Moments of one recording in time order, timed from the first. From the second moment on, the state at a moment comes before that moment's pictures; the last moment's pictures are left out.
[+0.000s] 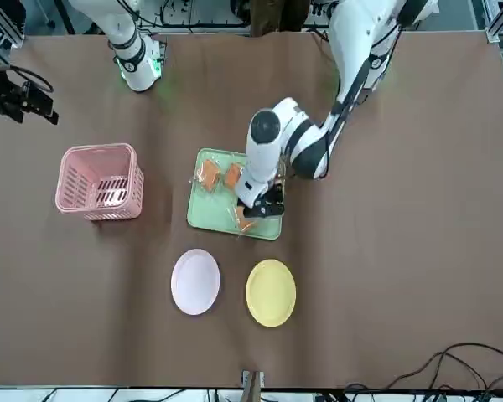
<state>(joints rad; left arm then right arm) -0.56 0.72 -0.26 -1.42 0.22 2.23 -1.06 -0.03 -0.07 0.04 -1.57 0.06 1.39 0.09</state>
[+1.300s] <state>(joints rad) -0.64 0.91 -0.20 -1.39 0.23 2.52 -1.39 -0.03 -0.07 0.04 -1.57 0.06 1.42 0.09</state>
